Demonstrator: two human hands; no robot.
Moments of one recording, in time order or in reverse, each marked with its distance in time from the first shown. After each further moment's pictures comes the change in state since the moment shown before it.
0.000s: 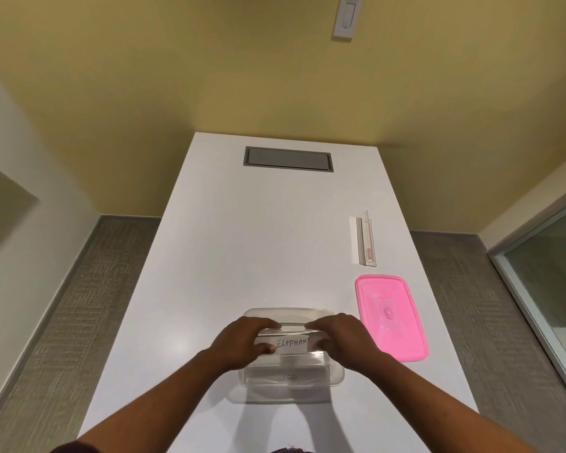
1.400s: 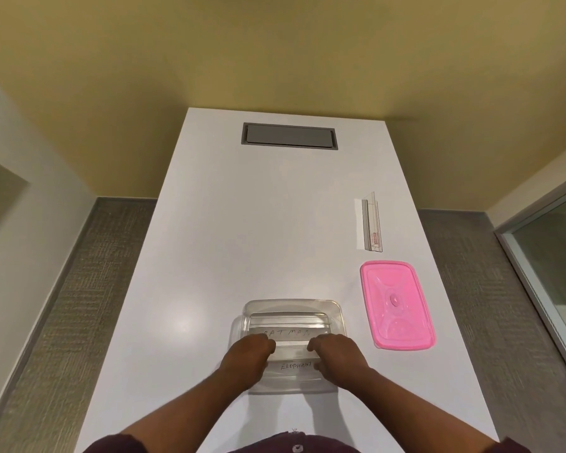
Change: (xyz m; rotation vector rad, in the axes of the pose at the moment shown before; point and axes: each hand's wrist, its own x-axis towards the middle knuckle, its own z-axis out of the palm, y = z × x) left_hand 0.000 -0.017 0.058 0.418 -0.119 0.010; right_hand 0.006 0.018 0.094 -0.170 -0.209 0.049
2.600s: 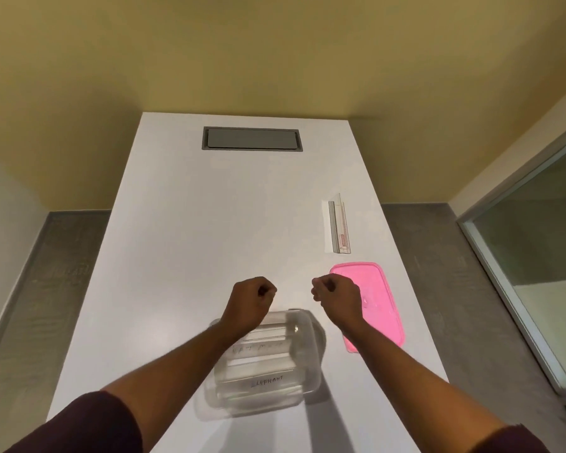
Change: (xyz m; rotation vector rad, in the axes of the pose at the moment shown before) left_hand 0.106 0.040 -0.086 -0.739 0.412 -0.126; right_hand 0.027 0.053 -0.109 0.980 0.577 0.494
